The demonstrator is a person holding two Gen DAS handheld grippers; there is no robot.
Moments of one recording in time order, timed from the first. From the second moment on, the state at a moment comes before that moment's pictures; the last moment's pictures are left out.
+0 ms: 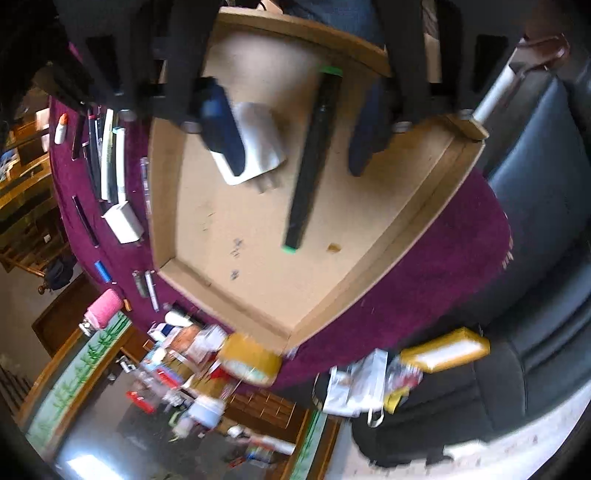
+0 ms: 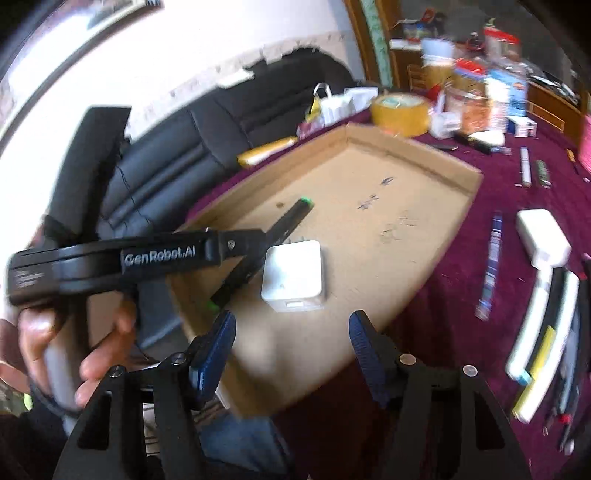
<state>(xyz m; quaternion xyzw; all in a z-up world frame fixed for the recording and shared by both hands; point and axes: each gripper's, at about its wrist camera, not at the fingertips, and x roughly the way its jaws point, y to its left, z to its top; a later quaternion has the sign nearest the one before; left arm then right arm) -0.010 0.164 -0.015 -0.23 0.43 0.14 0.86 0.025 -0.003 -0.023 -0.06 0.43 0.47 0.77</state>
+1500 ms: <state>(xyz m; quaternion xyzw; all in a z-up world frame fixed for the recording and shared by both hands) 0.037 -0.063 -0.051 -0.05 0.53 -0.10 0.84 0.142 -0.277 -0.070 0.12 0.50 0.05 0.86</state>
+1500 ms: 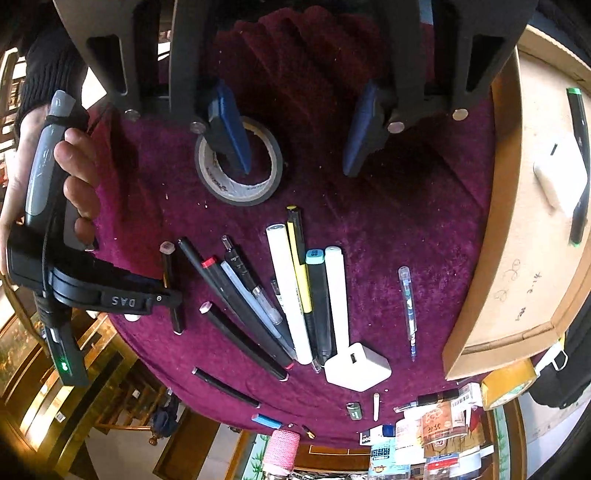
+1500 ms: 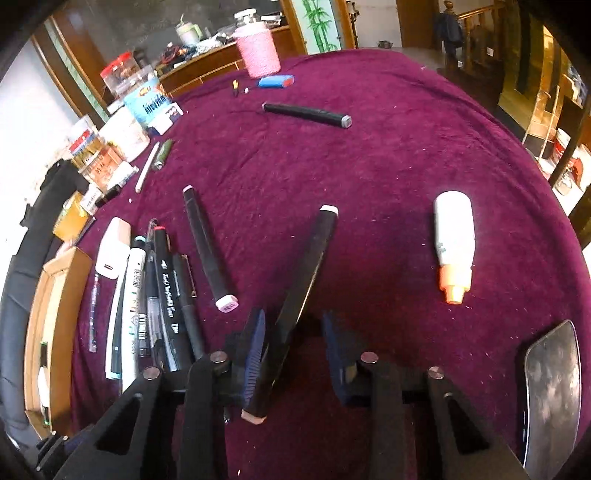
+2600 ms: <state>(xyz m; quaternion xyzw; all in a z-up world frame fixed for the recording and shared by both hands) 0.044 -0.071 -0.049 -0.06 0.53 -0.12 0.84 0.114 -0.275 -0.061 0.14 0.47 0.09 0.87</state>
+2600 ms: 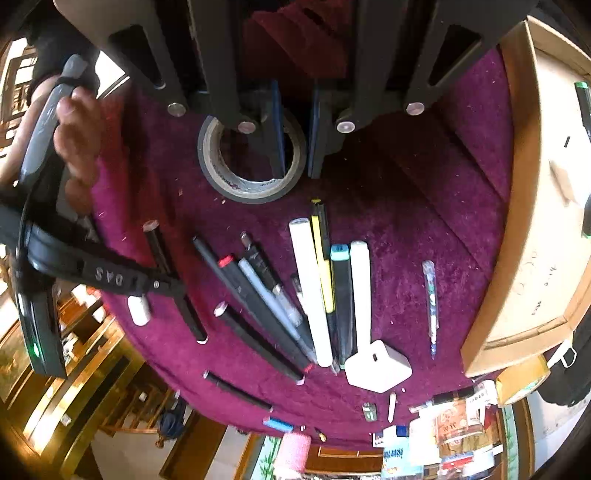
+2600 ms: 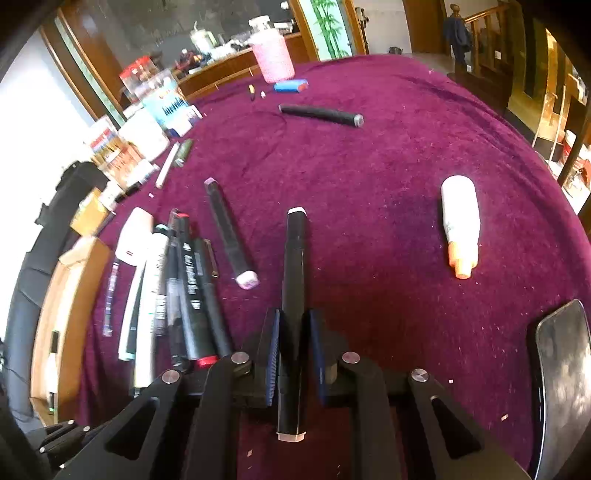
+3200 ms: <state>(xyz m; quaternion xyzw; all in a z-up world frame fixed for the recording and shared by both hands) 0.019 0.109 0.020 -0.20 0.43 0.01 0.88 0.093 -0.116 -0.013 0.11 0.46 0.32 0.82</state>
